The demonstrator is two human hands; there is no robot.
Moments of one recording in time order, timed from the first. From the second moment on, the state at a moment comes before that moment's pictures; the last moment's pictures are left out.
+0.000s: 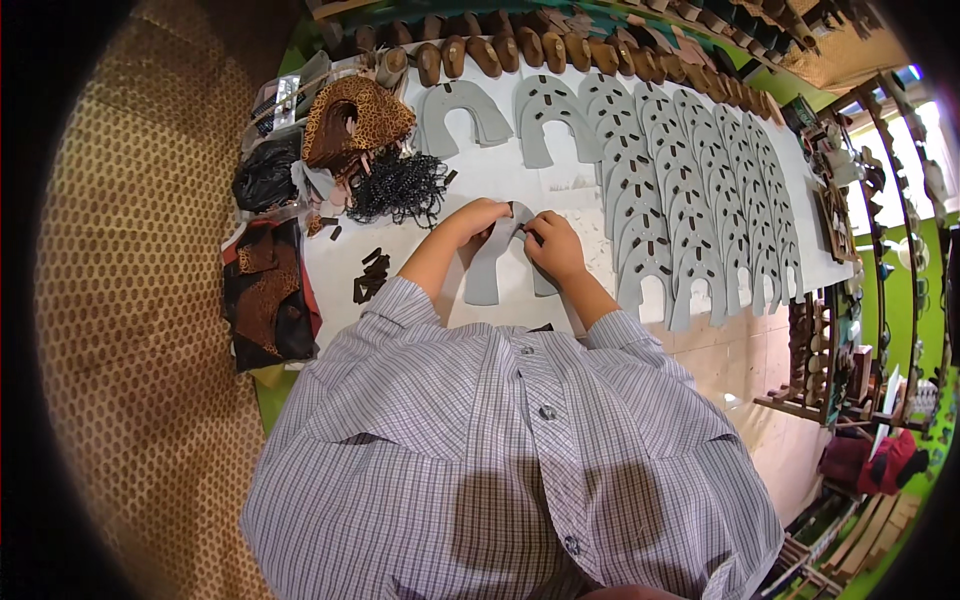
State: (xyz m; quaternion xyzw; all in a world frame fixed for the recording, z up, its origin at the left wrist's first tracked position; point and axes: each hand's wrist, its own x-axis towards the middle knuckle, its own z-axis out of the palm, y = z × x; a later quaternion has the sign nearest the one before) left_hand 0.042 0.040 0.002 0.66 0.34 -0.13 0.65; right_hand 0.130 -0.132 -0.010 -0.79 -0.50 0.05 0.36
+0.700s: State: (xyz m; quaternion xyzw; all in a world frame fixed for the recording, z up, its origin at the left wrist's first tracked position) left_hand -0.018 -0.024 -0.017 0.96 0.19 0.14 0.17; right_hand 0.132 -0.131 -0.008 -0.77 -0.49 0.06 0.39
